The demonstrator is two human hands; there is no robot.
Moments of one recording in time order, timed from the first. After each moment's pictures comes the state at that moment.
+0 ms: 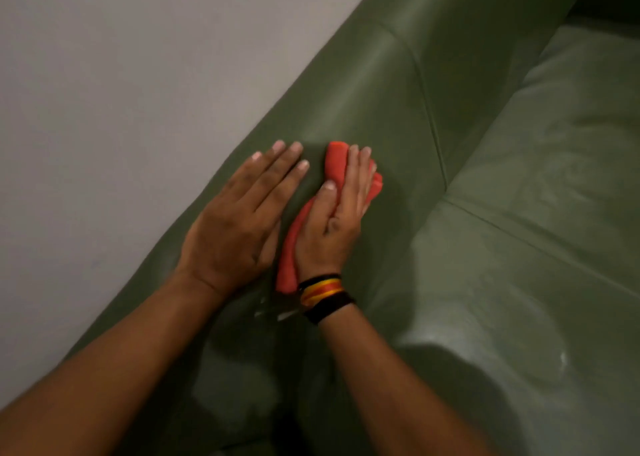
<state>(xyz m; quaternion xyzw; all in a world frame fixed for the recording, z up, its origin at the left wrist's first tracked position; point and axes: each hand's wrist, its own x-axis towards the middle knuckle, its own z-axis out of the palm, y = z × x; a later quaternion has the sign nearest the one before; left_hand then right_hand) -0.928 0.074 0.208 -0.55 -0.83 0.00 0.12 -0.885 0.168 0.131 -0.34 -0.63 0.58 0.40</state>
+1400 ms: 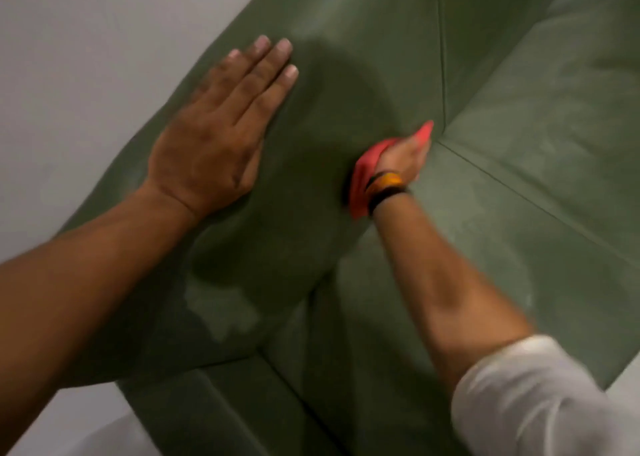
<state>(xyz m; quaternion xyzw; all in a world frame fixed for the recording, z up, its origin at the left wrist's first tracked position) -0.929 0.073 0.204 -0.54 -0.83 0.02 0.15 -0.892 0.275 0.003 -0.60 -0.41 0.63 0.28</state>
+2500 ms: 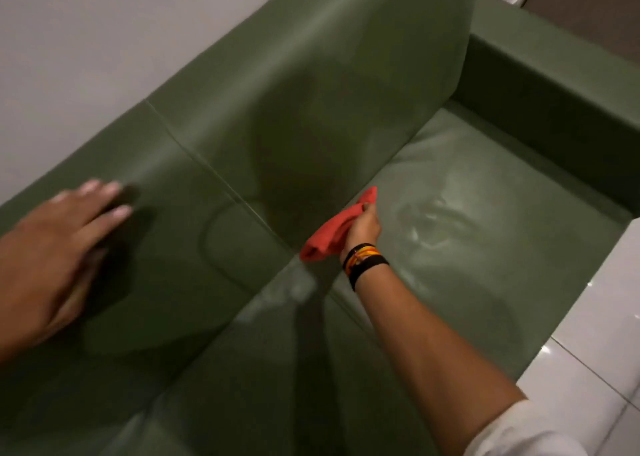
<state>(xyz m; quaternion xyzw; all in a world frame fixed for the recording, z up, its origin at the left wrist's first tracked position) -0.986 0.181 0.171 -0.44 -0.90 0.04 0.04 -0.898 0.565 0.018 -0.56 -0.34 0.75 0.11</state>
